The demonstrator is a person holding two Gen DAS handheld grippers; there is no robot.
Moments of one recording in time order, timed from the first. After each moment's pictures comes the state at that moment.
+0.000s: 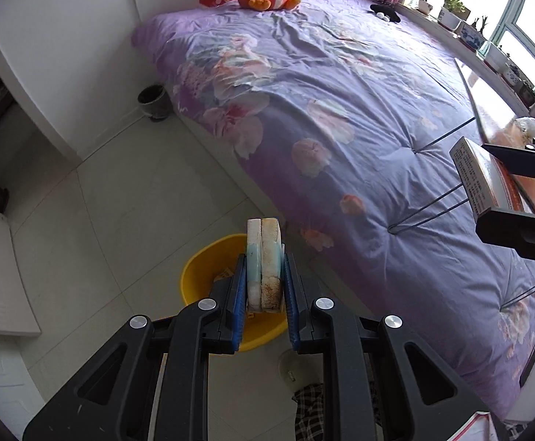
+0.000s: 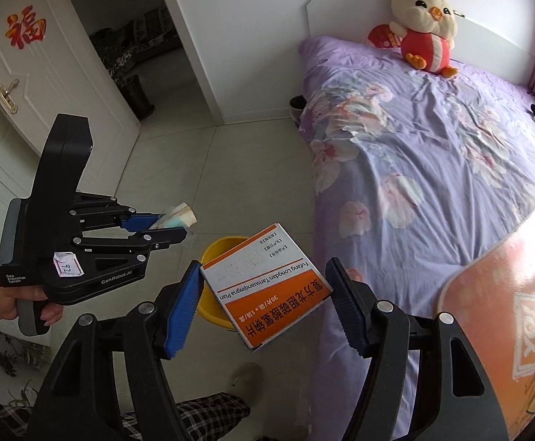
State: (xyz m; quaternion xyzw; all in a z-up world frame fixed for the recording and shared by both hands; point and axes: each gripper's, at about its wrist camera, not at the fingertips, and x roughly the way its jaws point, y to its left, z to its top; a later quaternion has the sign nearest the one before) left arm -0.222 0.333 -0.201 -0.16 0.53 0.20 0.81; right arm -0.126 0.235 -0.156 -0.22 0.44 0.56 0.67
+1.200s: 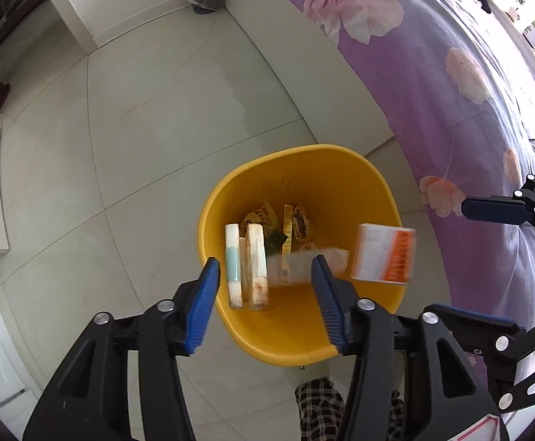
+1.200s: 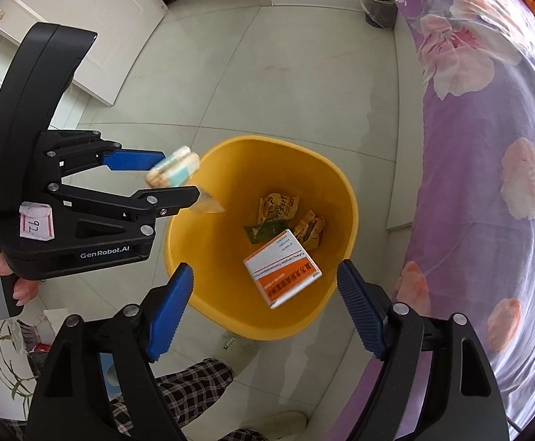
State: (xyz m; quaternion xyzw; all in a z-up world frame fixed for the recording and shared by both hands) left arm -0.257 0.419 -0.403 -0.27 0.60 0.25 0.71; right arm -0.166 0.362 -0.388 -0.36 0.53 0.57 0.52
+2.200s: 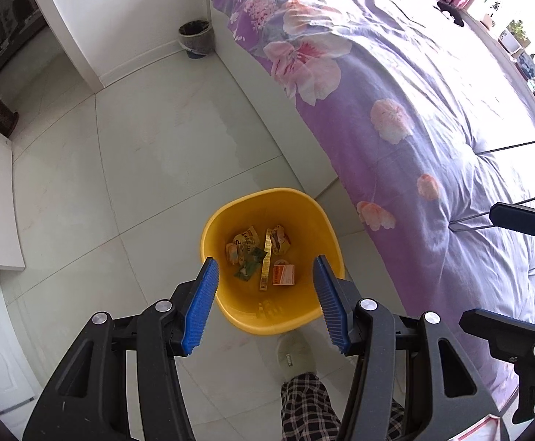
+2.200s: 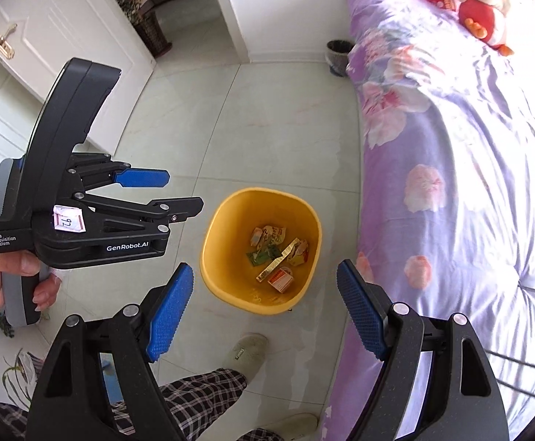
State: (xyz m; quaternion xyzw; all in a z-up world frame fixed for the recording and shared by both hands) left arm -0.250 0.389 -0.272 -0.24 0.56 0.25 0.75; right arm -0.165 0.292 -0.235 -0.29 0.48 0.56 0.61
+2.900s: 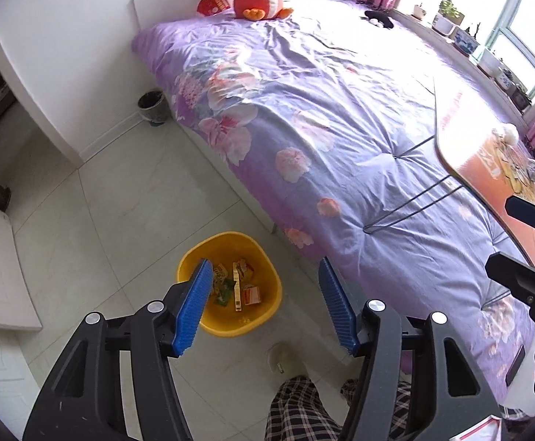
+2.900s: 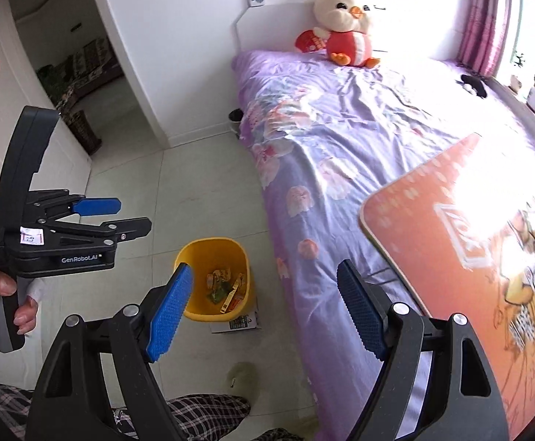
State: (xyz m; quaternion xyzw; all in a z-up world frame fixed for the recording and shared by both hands) left arm -0.223 0.295 -0.141 -0.15 0.52 0.18 0.82; right arm -0.150 0.140 -0.109 -0.17 0.43 0.43 0.77
